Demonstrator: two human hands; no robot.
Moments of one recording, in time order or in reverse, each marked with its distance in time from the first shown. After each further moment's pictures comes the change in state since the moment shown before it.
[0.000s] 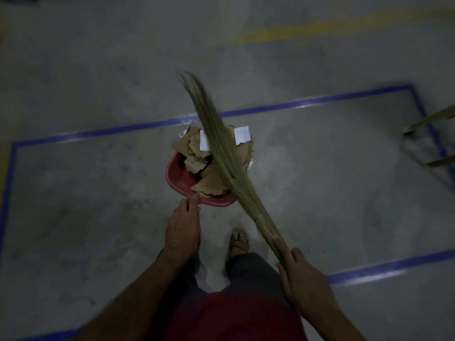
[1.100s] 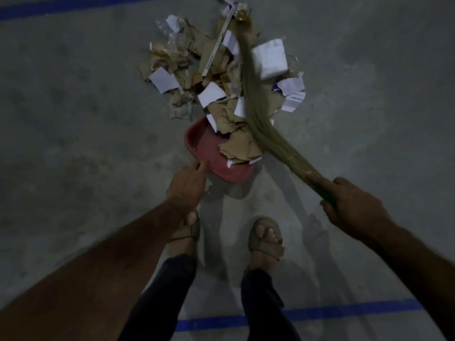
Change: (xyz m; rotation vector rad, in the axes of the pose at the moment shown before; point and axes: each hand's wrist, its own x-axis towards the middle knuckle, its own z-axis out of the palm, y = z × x) left_hand 0.218 -0.211 0.461 0.092 -0.382 0.086; right_hand 0.437 0.148 0.272 -0.212 -0.231 -0.047
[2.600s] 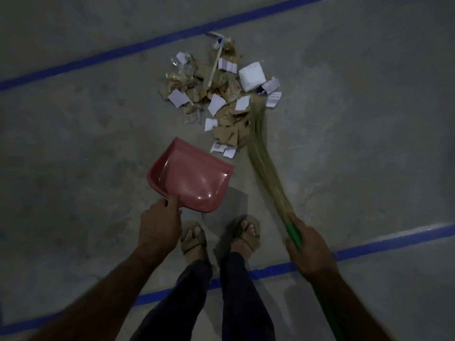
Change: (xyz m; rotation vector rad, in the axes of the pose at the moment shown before) left_hand -0.274 0.012 -0.158 0.141 0.075 -0.125; right_hand -0.267 -0.127 0.048 0.701 0.127 0.220
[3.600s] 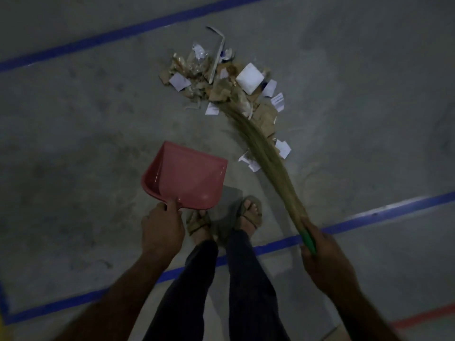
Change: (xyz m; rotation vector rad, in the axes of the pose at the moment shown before) left_hand -0.069 -0.039 0.001 -0.013 -0.035 -0.052; right_hand -0.104 -0.023 0.013 -0.201 0.085 0.080
